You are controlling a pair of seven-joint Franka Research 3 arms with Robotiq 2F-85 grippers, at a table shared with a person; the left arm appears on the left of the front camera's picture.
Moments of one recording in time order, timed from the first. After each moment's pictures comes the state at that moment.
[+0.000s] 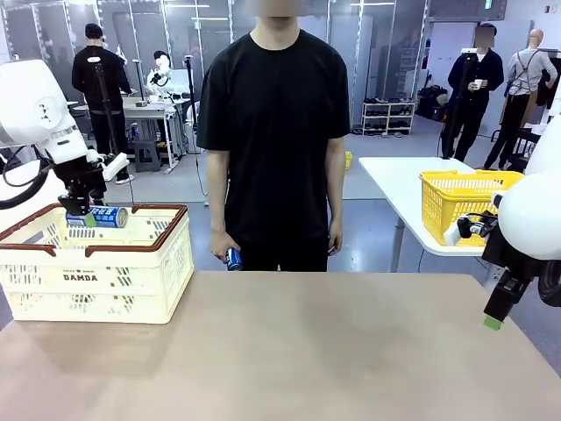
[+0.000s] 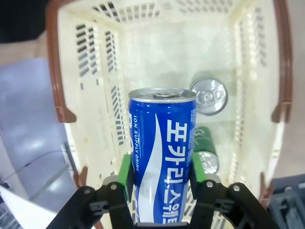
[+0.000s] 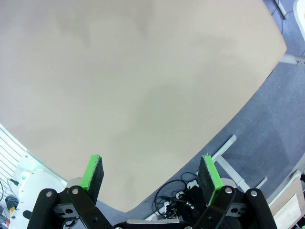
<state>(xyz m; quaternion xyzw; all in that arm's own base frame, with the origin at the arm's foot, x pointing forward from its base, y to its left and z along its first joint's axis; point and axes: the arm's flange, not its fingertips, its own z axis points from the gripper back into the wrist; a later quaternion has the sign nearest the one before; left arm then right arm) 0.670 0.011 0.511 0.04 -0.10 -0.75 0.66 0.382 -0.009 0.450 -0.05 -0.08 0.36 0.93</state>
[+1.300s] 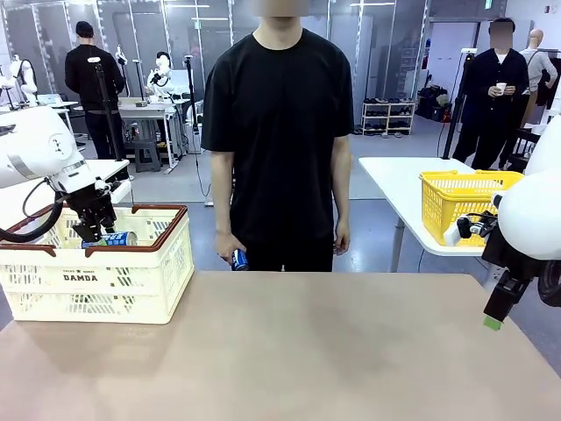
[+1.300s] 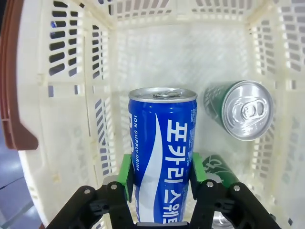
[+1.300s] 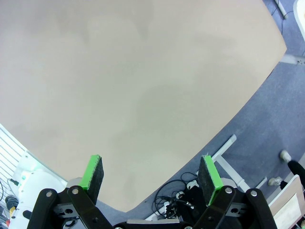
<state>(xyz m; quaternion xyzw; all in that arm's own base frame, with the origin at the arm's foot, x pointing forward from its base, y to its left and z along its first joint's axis) 0.718 0.033 0.423 -0.05 -0.11 -0.73 0.67 0.382 -0.009 0.450 -0.05 -0.08 0.36 0.93</state>
